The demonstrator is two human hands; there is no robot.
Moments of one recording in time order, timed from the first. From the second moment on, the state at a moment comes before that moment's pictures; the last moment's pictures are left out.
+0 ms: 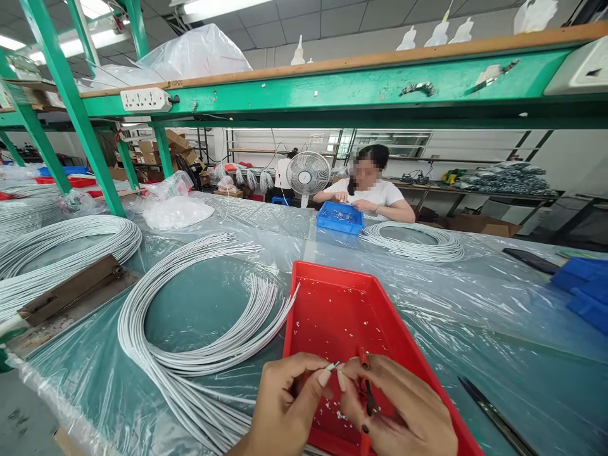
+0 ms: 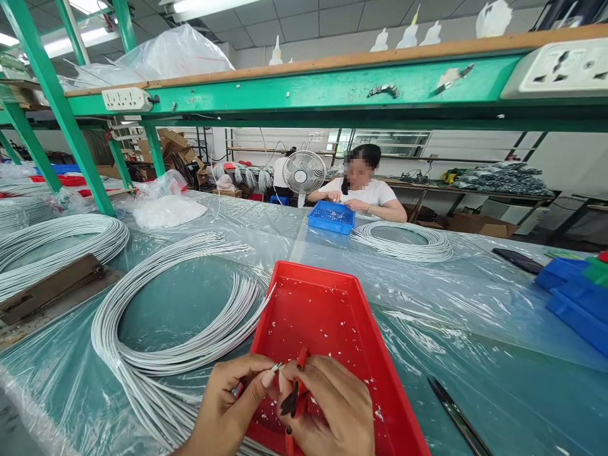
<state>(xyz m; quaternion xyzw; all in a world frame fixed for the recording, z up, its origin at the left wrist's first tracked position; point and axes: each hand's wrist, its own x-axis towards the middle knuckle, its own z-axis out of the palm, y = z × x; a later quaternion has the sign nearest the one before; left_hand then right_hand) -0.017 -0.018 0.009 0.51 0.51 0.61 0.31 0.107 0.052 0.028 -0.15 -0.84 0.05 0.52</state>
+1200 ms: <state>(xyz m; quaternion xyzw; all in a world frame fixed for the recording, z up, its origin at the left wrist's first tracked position) -0.023 -0.013 0.008 0.44 0.42 0.63 0.49 0.097 0.056 0.026 -0.31 -0.55 0.69 0.34</state>
